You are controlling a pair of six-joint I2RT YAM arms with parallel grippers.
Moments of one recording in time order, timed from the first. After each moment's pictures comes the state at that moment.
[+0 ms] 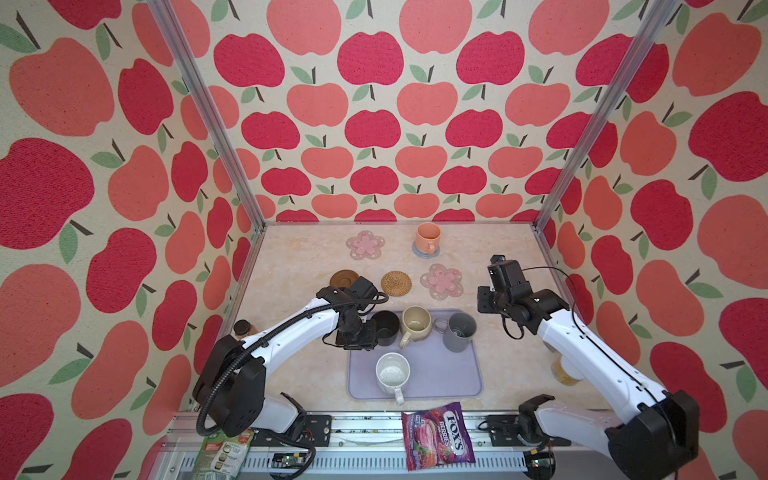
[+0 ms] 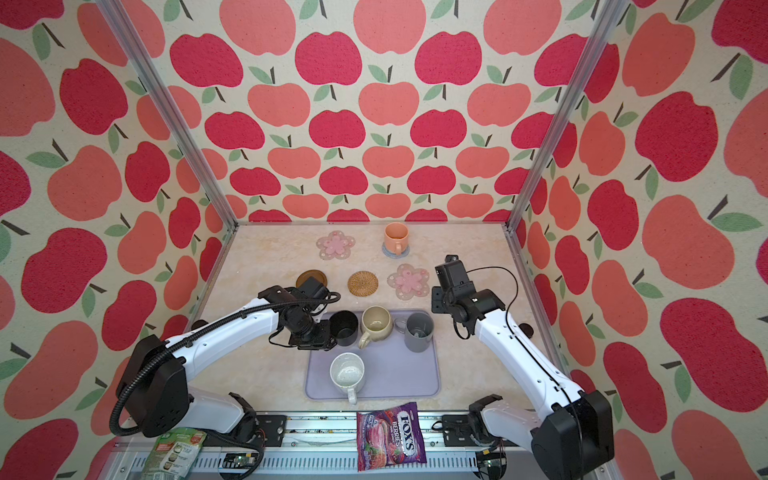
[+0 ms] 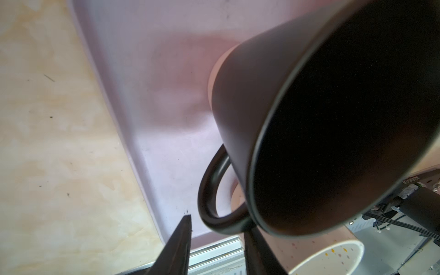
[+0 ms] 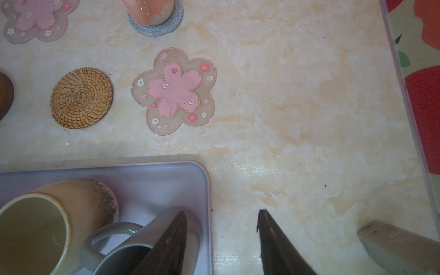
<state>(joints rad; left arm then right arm) -0.65 1.44 1.01 -0.99 0.22 -0.56 0.48 1.16 0.96 -0.73 0.23 0.33</state>
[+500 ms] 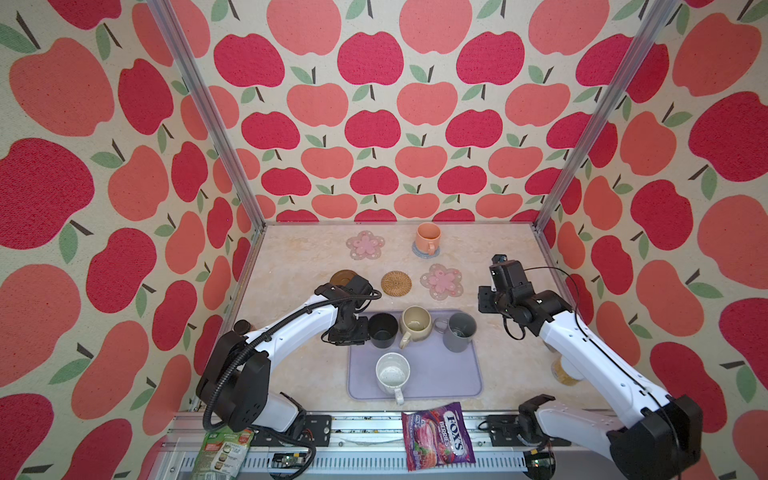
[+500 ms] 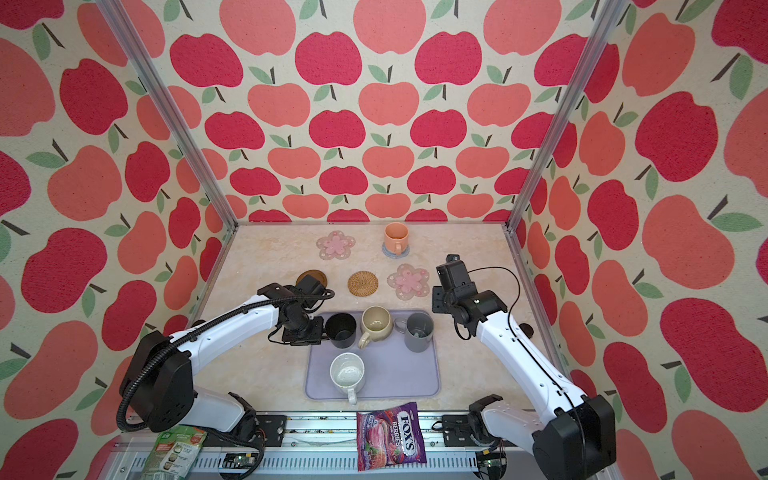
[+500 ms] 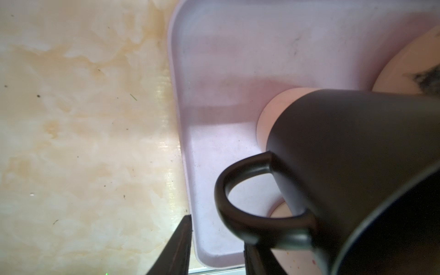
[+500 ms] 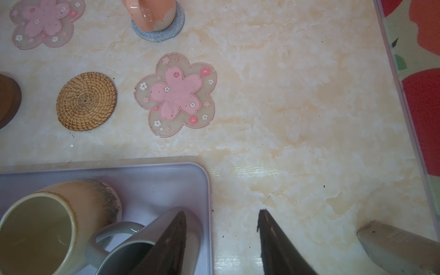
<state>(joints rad) -0.59 1.46 1.01 -1.01 0.08 -0.56 0.48 1.14 0.96 -0.73 0.23 0.33</state>
